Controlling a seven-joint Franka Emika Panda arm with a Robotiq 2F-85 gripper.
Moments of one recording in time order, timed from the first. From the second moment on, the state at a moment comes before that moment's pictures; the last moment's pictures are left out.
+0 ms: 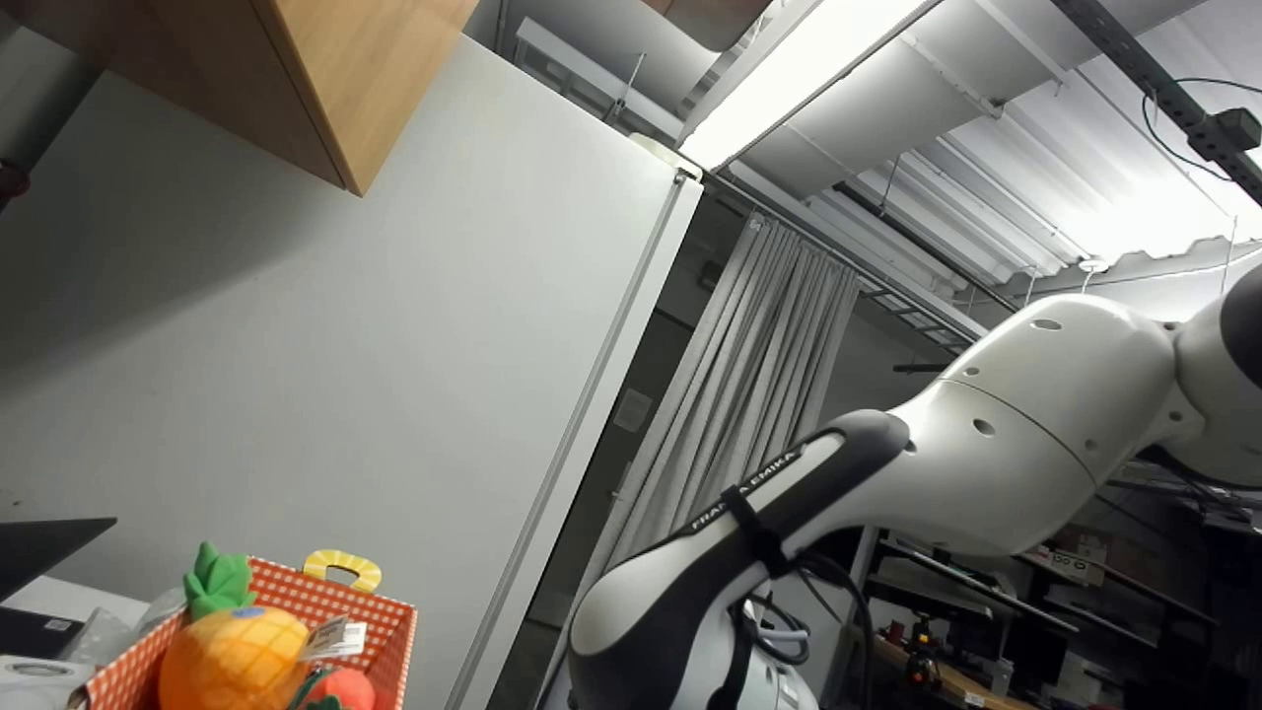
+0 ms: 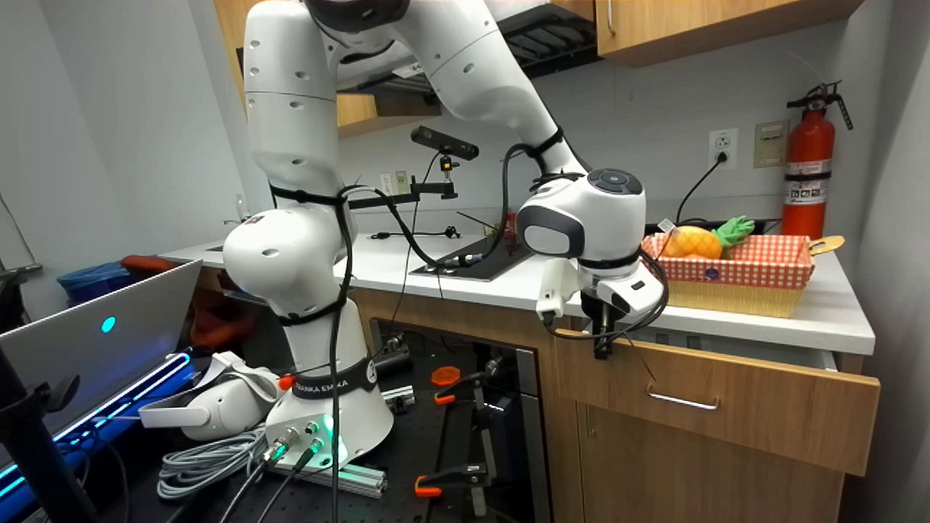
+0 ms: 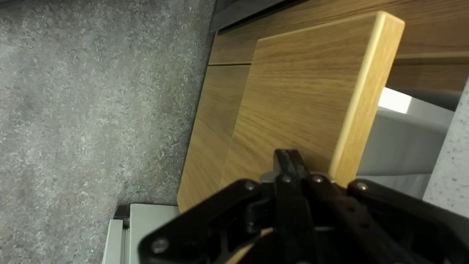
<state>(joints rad) 0.00 0.20 0.18 -2.52 0.74 2.69 -0.25</state>
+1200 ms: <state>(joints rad) 0.02 0.25 0.29 -2.49 0.96 2.81 -0.21</state>
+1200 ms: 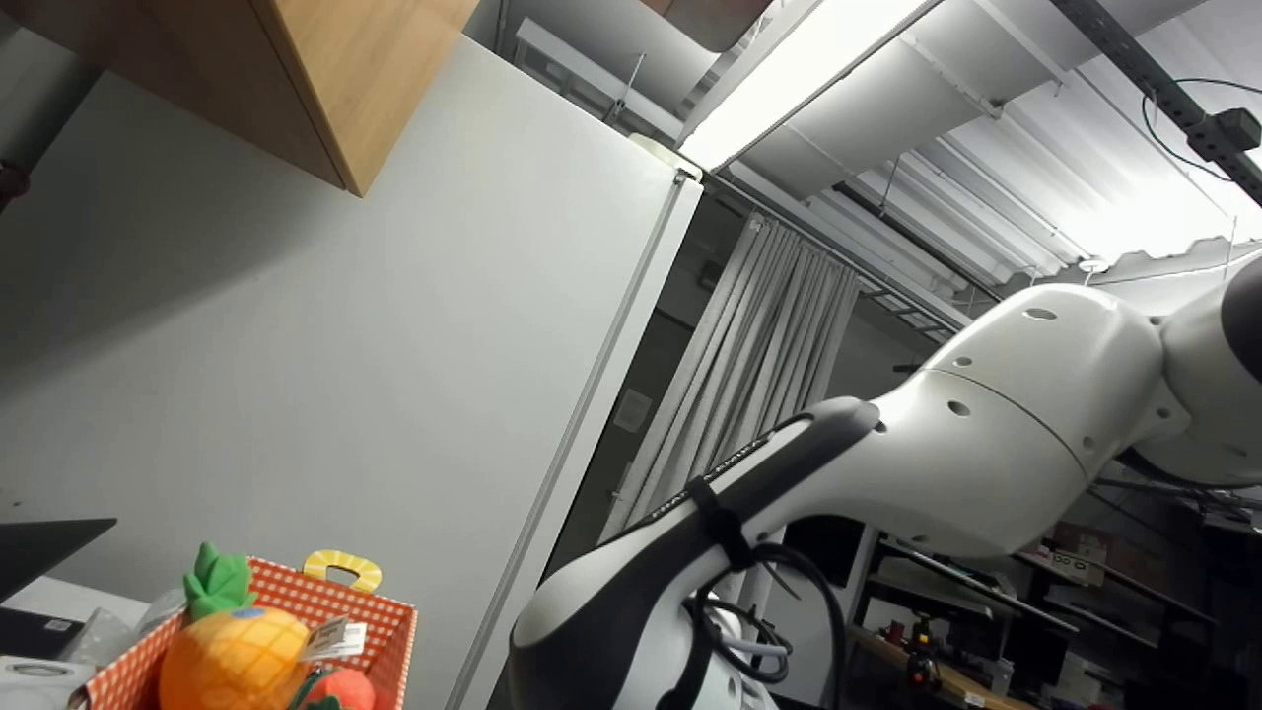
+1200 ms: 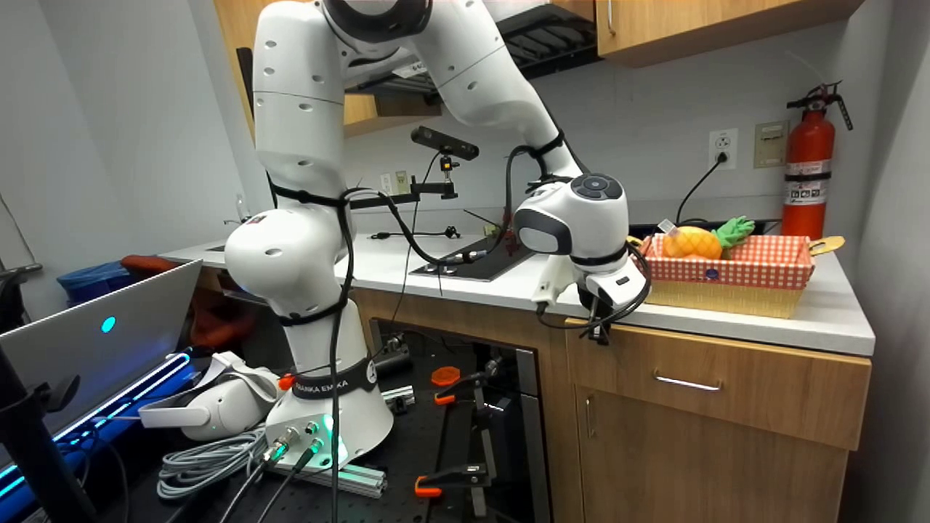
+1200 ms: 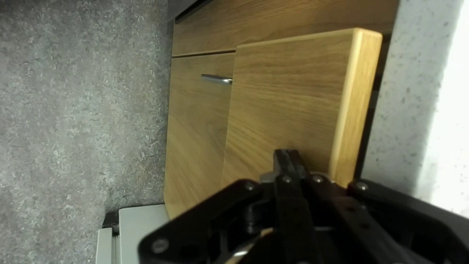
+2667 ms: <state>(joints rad) -0.08 0.12 0.01 -2.32 0.69 2.44 -0.25</state>
